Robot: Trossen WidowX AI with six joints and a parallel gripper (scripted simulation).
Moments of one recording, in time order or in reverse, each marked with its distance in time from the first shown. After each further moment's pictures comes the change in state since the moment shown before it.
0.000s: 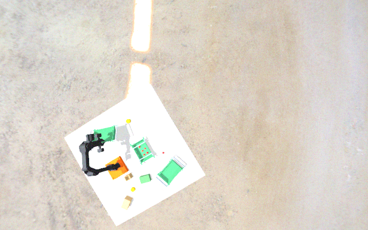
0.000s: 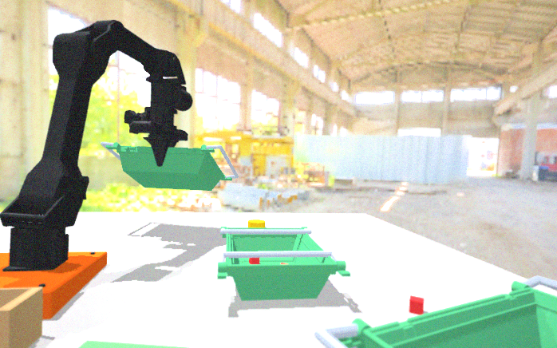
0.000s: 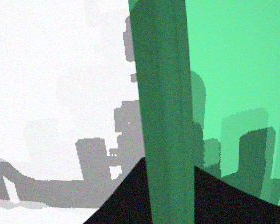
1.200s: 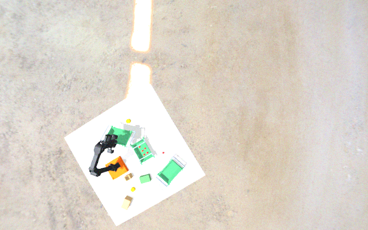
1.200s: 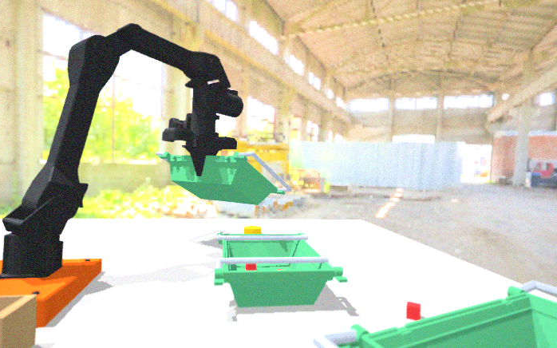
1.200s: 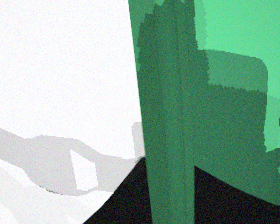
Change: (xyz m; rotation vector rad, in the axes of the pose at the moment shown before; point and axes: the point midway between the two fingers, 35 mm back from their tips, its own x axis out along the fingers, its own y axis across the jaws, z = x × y) arm 0.003 0.036 -0.129 0.448 0.004 0.012
